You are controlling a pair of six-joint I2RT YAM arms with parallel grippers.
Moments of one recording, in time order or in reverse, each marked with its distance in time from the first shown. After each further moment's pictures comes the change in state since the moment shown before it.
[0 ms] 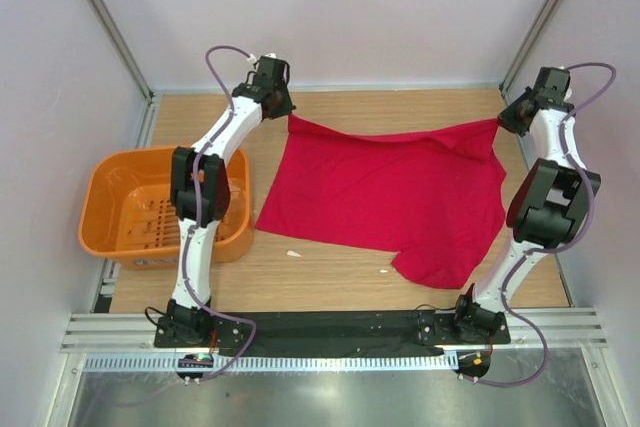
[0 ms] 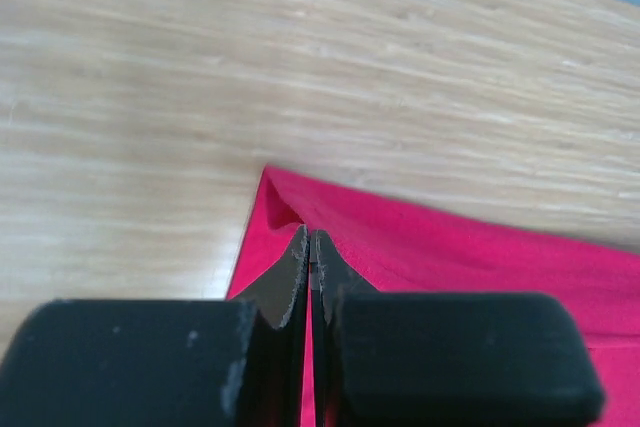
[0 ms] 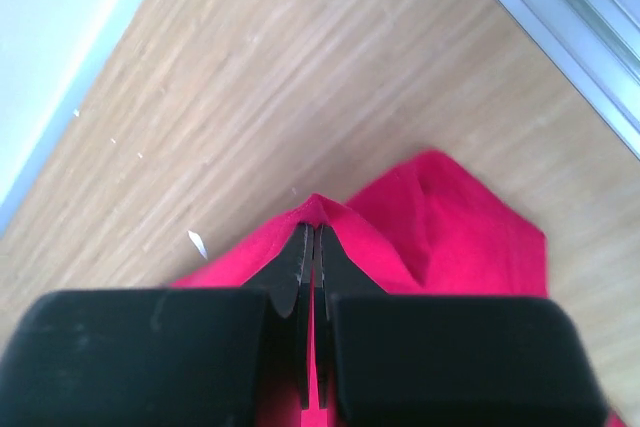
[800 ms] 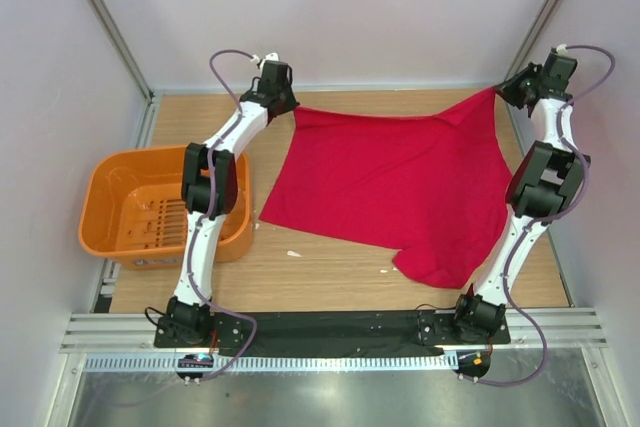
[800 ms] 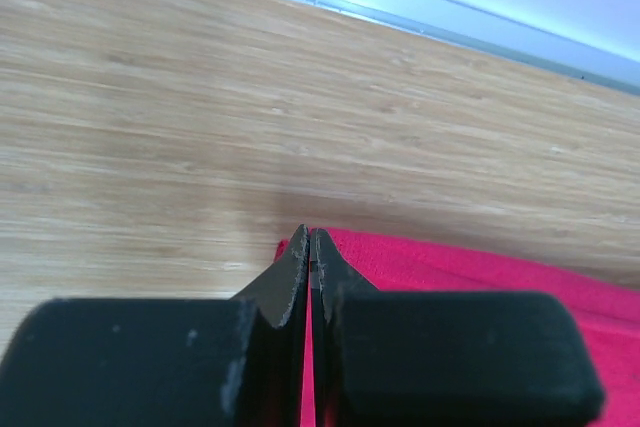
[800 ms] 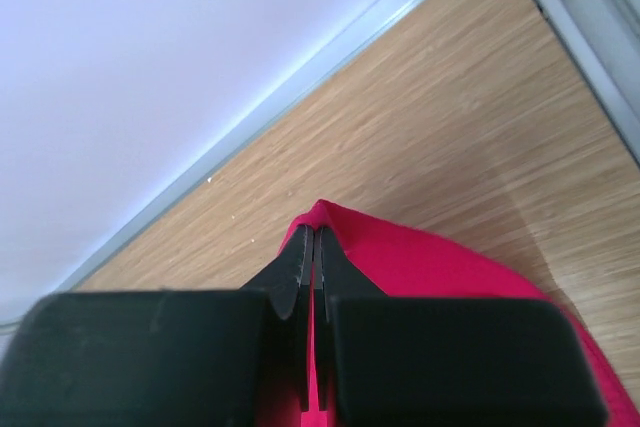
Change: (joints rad) left arm 0.013 0.161 0.071 0.228 -0.008 -0.001; right arm -0.032 0.340 0.363 0.233 -0.295 0.035
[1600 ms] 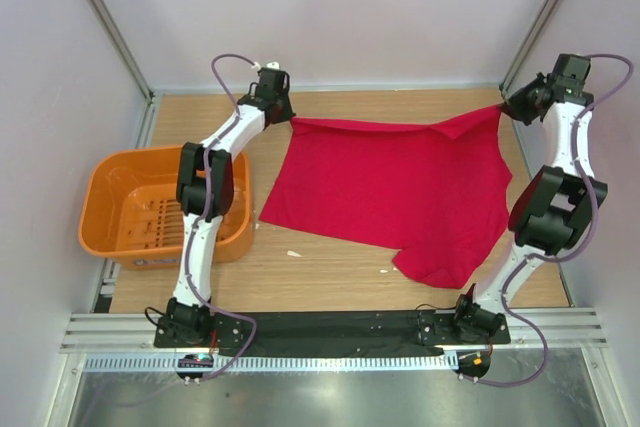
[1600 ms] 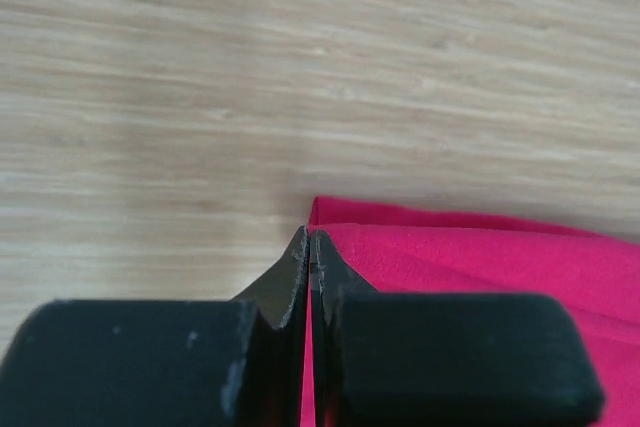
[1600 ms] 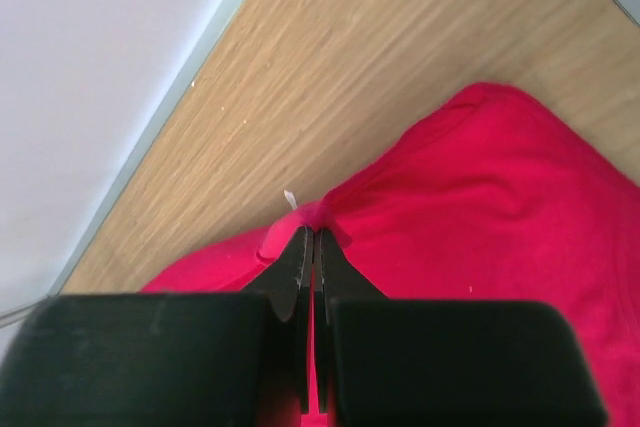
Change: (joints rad) left arm 0.006 -0.048 -0.106 -0.014 0.013 0.077; right arm -0.001 -0.318 -0.204 -0.322 0.087 0.047
